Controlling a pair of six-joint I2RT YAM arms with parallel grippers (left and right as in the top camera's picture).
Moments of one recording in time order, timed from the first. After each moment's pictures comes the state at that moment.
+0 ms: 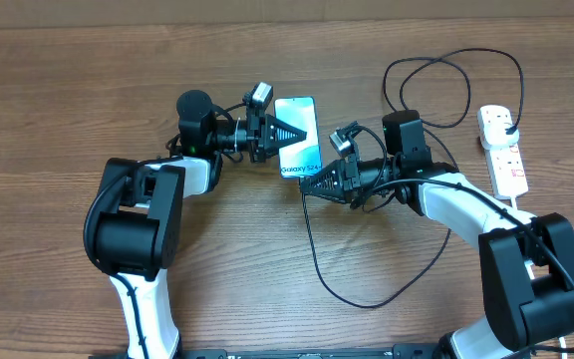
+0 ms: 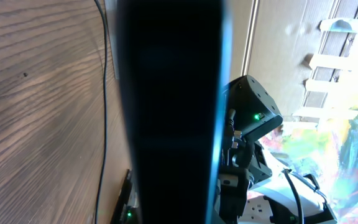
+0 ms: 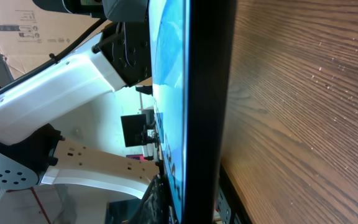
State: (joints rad) left arm -0.20 2.13 1.05 1.04 1.43 -1.54; right arm 0.27 1.74 0.88 0.03 -1.30 0.72
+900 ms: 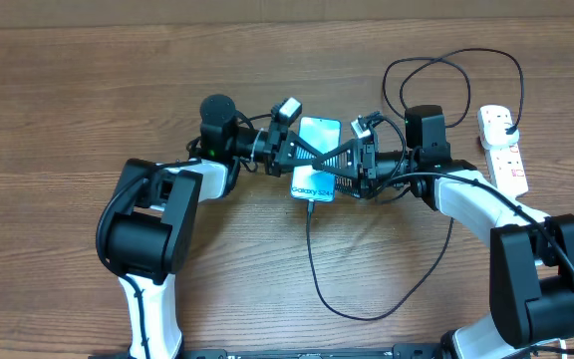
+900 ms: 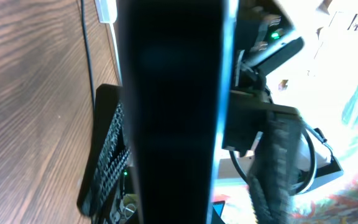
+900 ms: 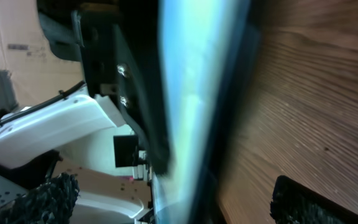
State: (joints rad) left arm -0.27 2.13 1.05 1.04 1.55 -1.54; right arm 0.18 1.73 0.89 0.01 -1.28 0.65
